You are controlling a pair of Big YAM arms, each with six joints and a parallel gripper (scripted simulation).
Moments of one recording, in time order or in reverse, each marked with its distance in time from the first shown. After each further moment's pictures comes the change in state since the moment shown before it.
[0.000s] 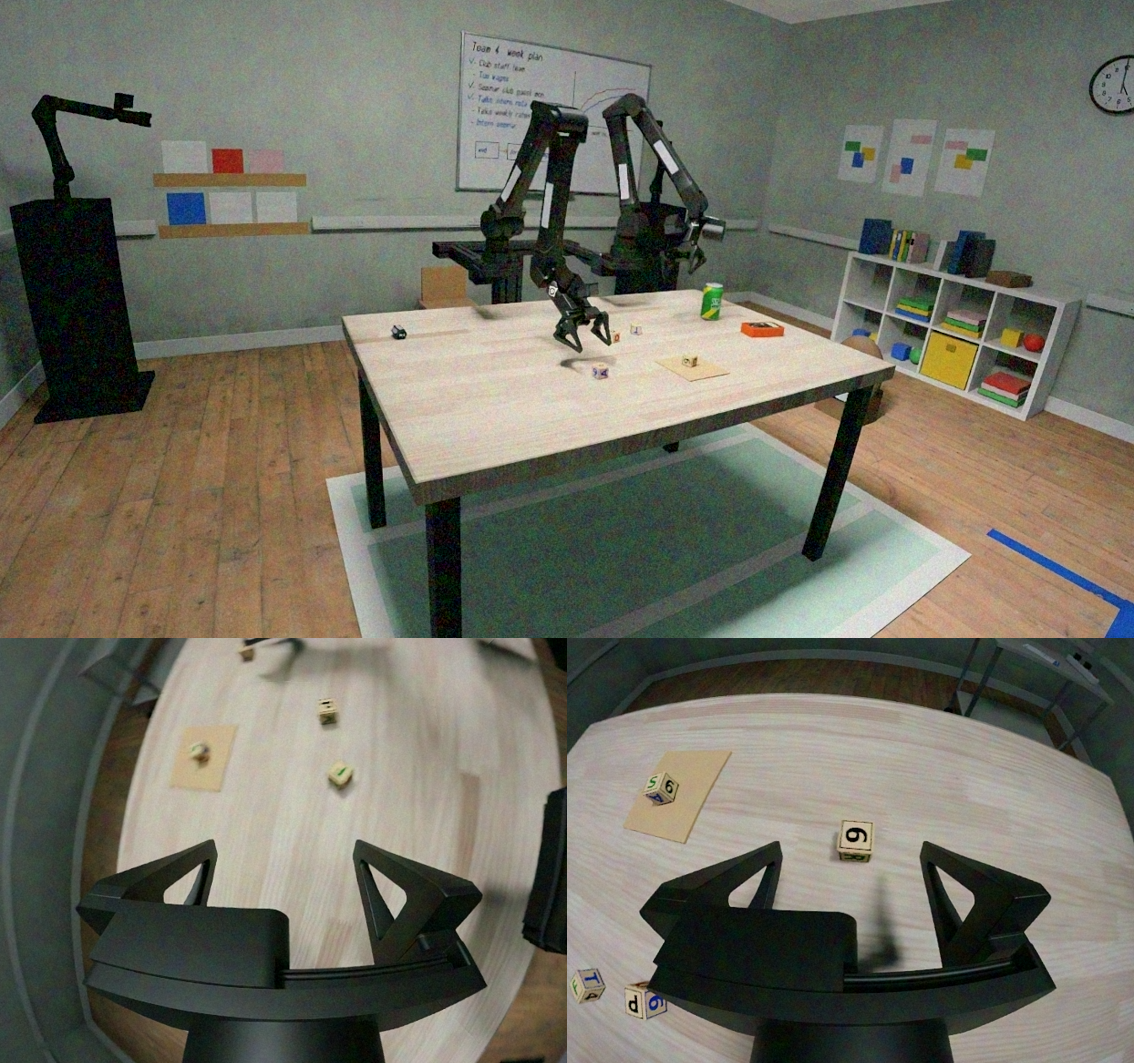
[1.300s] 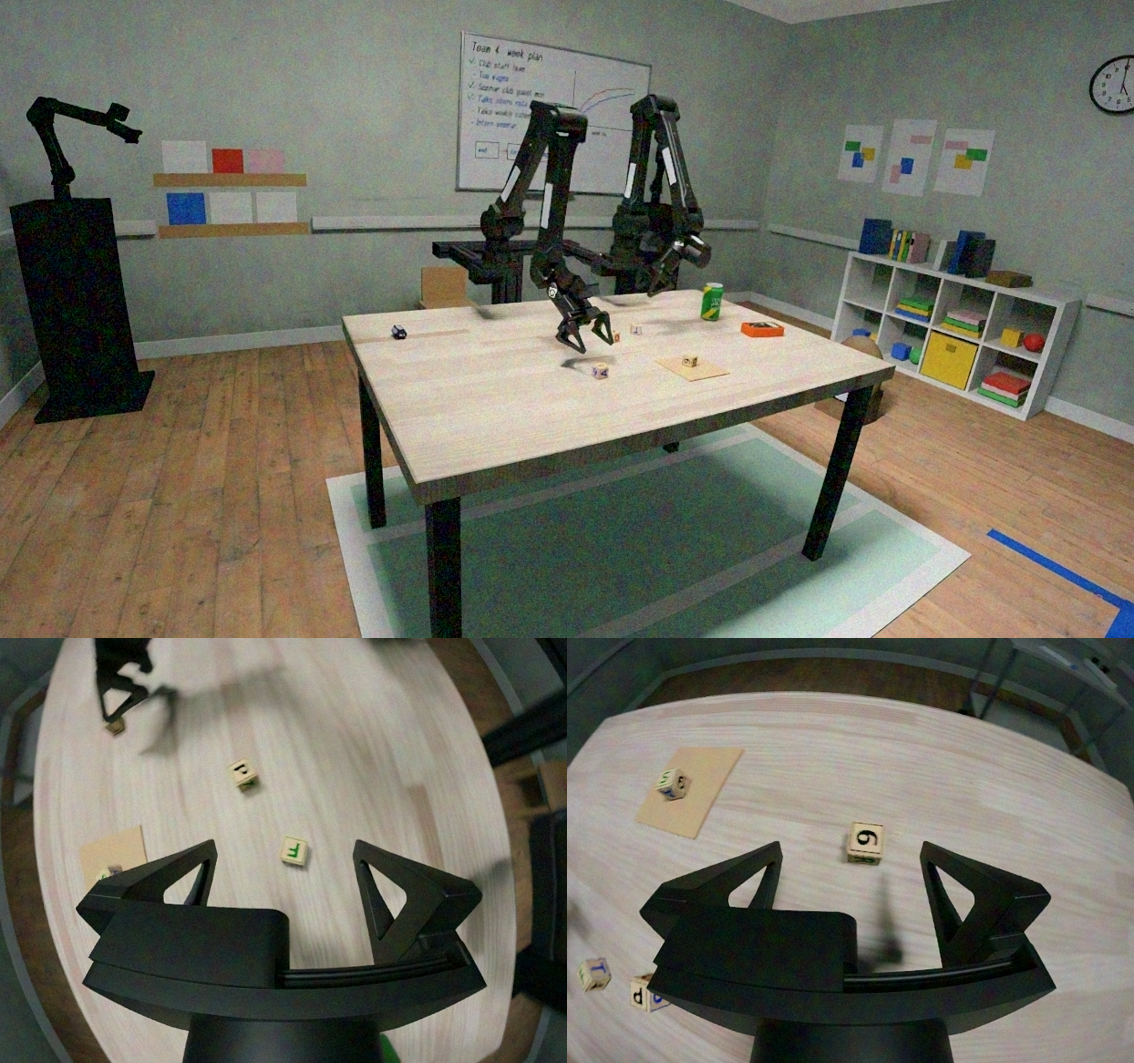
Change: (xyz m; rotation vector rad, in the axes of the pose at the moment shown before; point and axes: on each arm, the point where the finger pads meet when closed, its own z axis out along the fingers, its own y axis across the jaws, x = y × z) left arm -0.069 -0.033 0.104 0.478 -0.056 0.181; right arm -0.001 0.009 0.002 -0.065 0.001 -0.007
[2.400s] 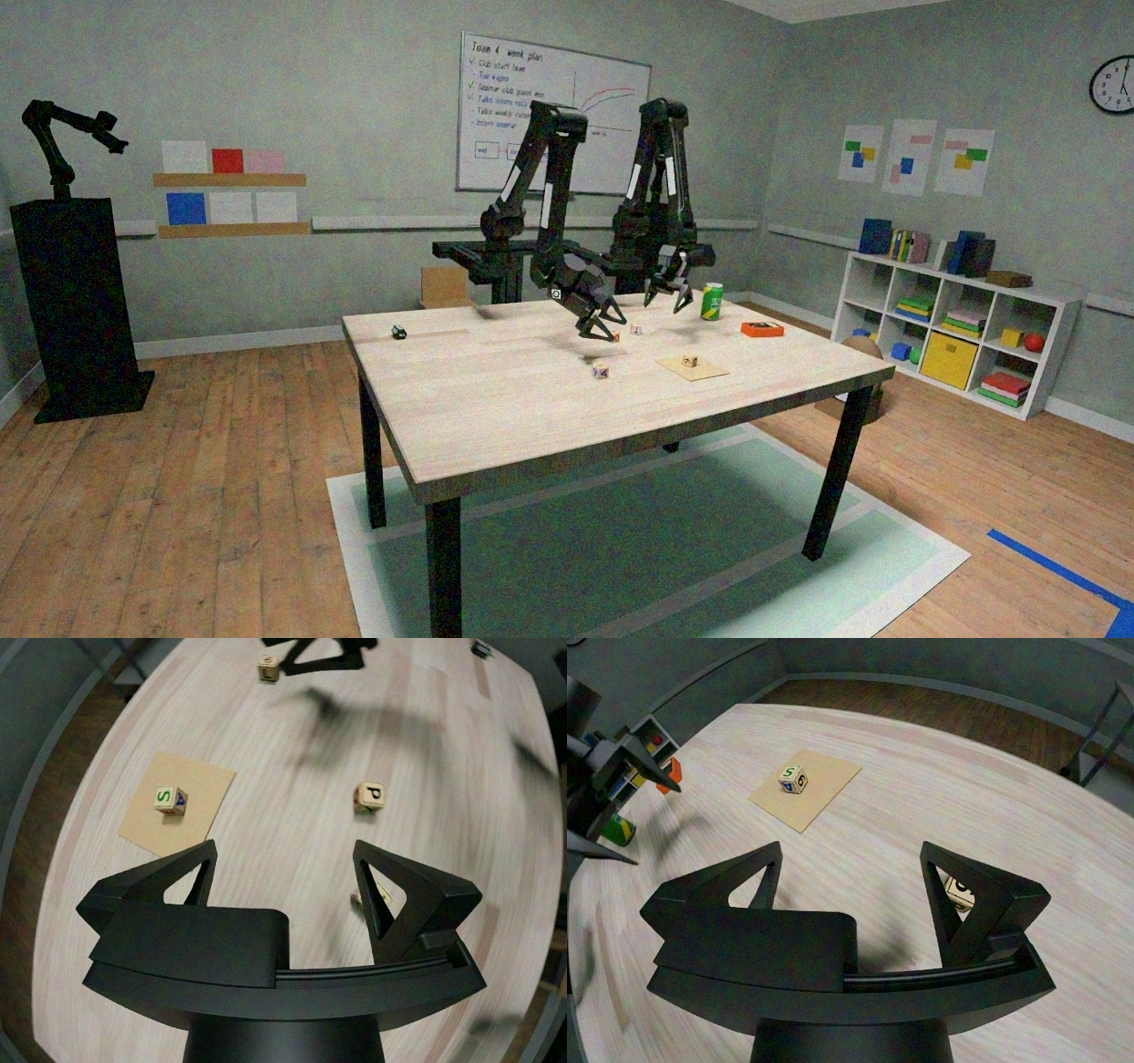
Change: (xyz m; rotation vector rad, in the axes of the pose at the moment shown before) left arm 0.029 0.088 0.011 -0.430 -0.100 -0.436; right arm -0.020 0.072 -0.017 -0.429 -0.100 -0.069
